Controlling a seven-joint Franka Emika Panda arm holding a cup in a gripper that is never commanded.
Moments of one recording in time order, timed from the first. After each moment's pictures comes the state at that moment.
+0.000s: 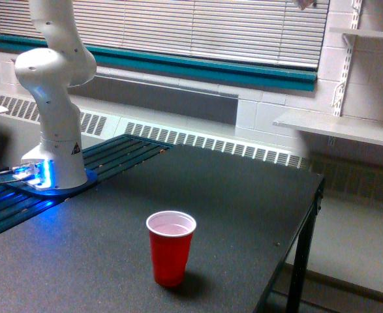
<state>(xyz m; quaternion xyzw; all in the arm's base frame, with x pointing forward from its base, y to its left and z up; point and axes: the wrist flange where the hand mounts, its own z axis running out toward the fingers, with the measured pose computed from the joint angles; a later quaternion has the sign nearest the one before) 0.582 0.000 0.661 -0.88 0.26 -0.40 0.06</state>
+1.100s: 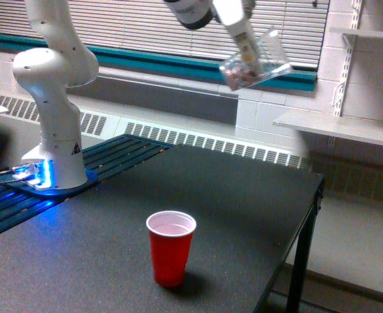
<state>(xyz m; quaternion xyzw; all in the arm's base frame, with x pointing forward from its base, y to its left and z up) 0.513 -0.062 0.506 -0.90 0.30 -0.31 -0.05</state>
